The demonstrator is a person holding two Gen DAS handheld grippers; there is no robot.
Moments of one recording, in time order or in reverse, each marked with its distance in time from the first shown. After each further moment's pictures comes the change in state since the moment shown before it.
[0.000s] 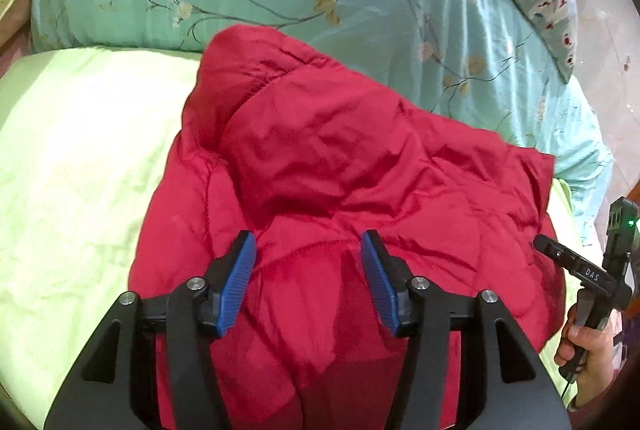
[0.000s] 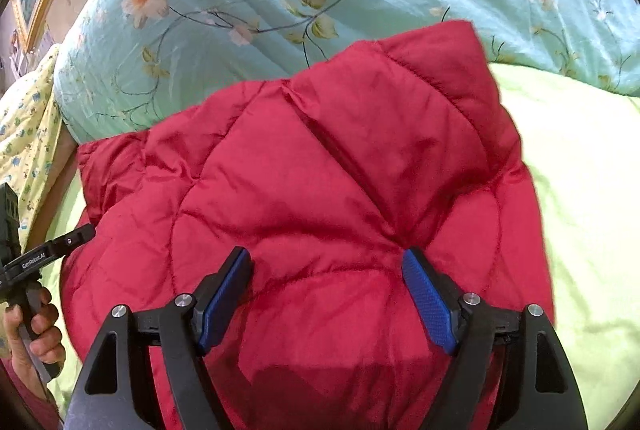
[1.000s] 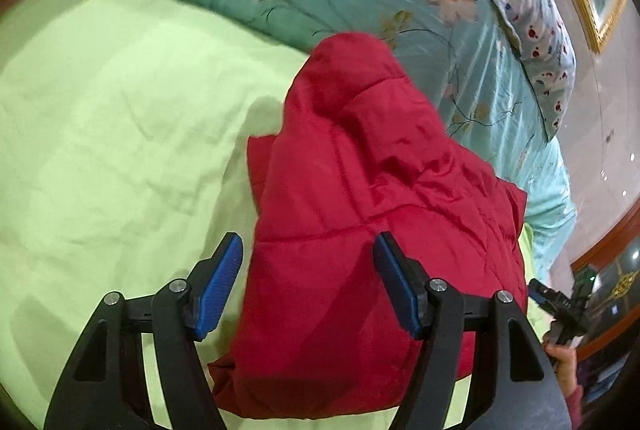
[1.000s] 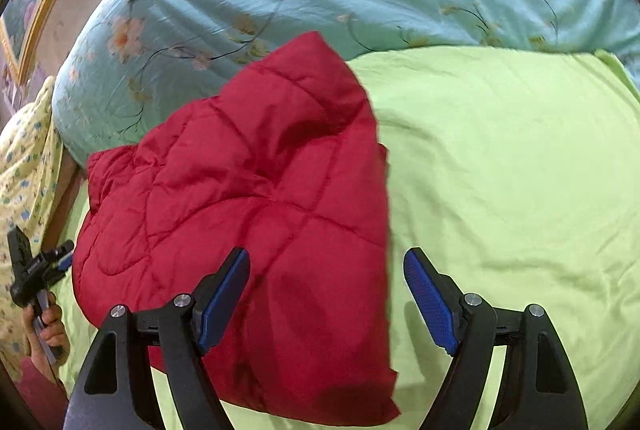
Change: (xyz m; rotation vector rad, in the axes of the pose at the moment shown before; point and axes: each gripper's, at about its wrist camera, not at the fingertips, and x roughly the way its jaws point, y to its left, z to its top) left arm -0.028 0.103 -0.035 -0.221 -0.012 -0.153; right arm -0.058 -0.087 -0.034 0.132 0.008 -0.006
